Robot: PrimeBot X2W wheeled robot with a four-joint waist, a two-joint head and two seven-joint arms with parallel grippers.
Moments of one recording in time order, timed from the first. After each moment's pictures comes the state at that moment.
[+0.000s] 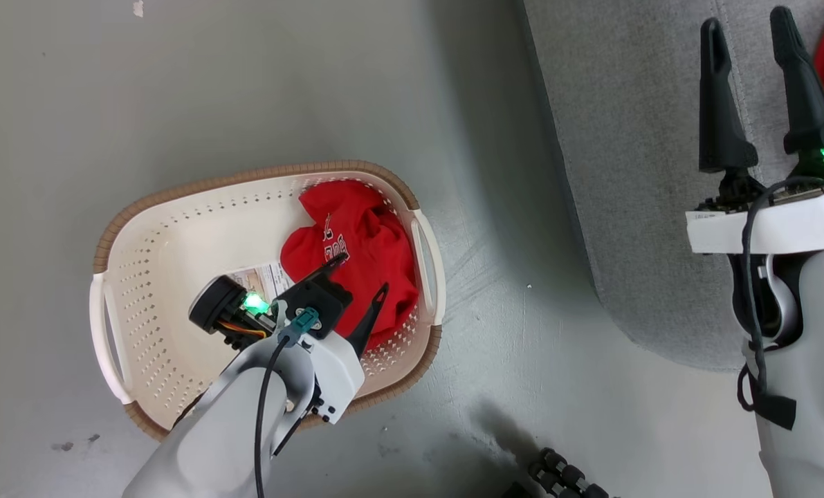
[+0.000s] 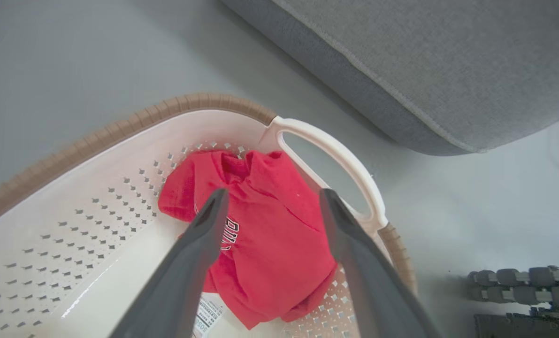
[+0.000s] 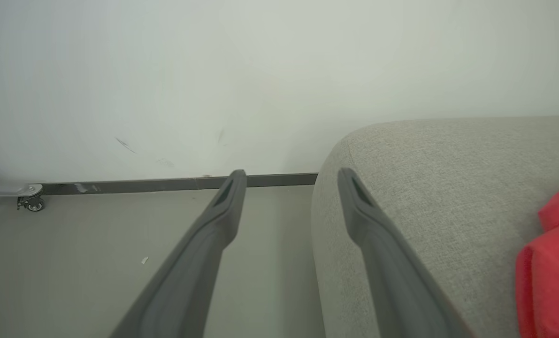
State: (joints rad) left arm -0.59 0.06 -0.60 0.54 -0.18 -0.07 -0.07; right arm -0.50 -0.04 -0.05 -0.04 0.16 0.13 -0.25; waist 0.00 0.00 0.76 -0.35
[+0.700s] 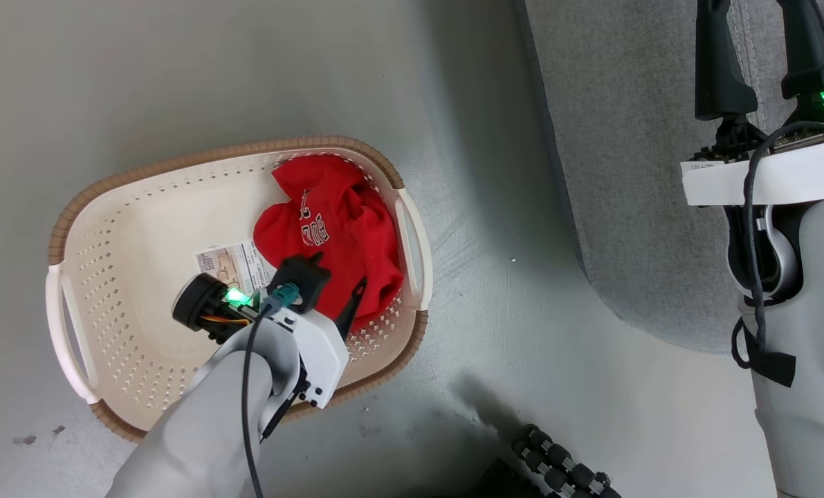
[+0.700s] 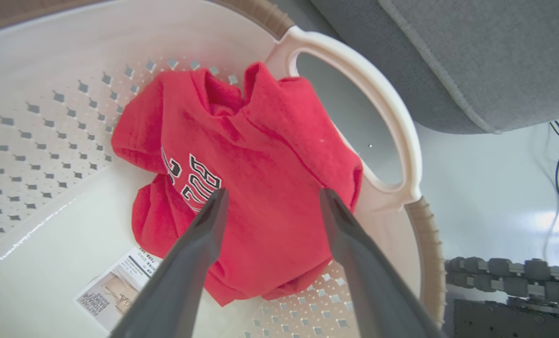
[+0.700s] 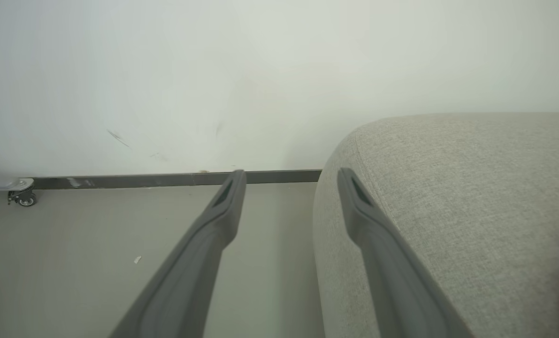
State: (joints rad) left arm -0.65 0.06 -0.60 0.65 -0.27 -0.08 -0.02; right arm -0.63 -0.04 -0.01 0.02 0.19 0.13 -0.25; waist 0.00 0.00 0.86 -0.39
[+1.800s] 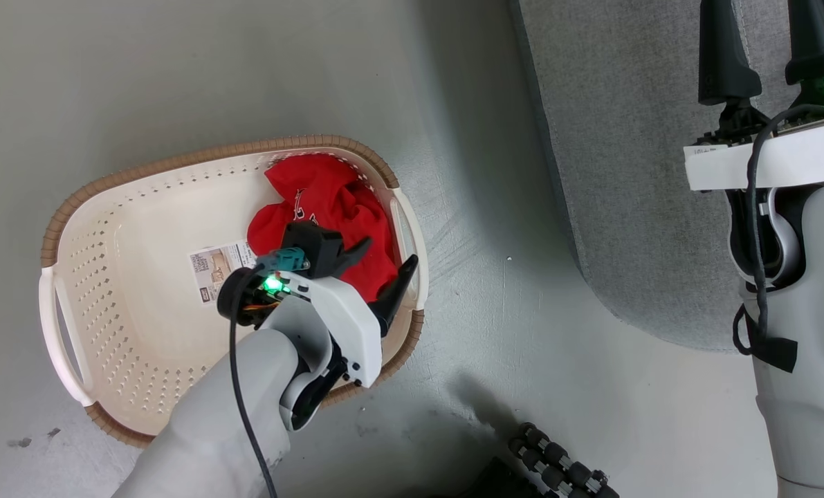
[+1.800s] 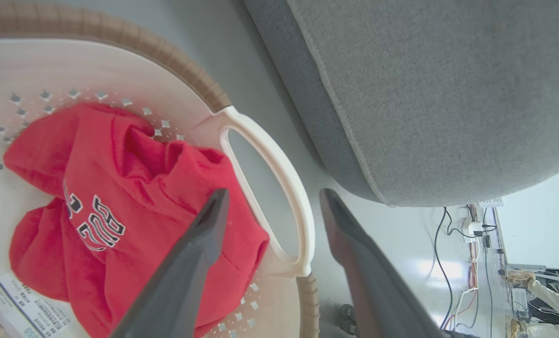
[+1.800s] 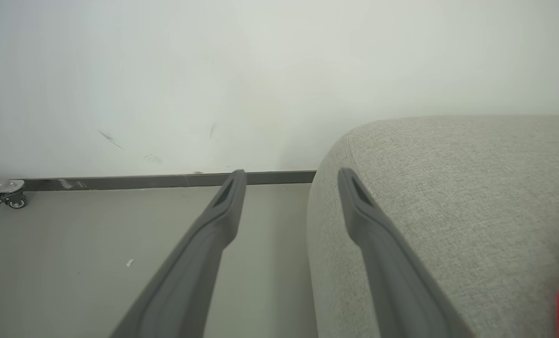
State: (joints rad) left arm -0.69 0.06 -0.72 0.53 -0.70 -0.07 0.05; right arm -0.67 -0.04 -0.02 0.05 0.19 0.13 -0.25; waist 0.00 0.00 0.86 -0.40
